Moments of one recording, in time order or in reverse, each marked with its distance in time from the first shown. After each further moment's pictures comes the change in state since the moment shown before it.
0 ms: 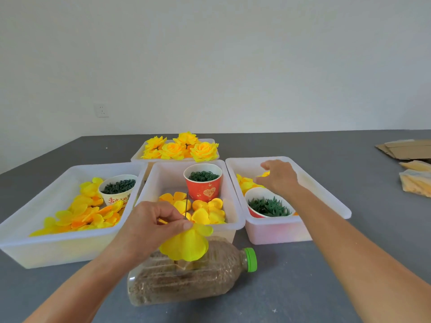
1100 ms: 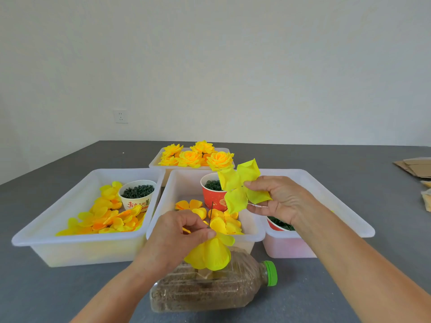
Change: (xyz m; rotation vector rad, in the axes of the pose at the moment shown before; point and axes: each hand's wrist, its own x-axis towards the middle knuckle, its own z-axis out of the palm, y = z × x) left_hand -0.003 -0.011 0.003 -0.012 0.040 0.012; right_hand -0.070 -0.069 -0.018 1.283 -0.456 0.181
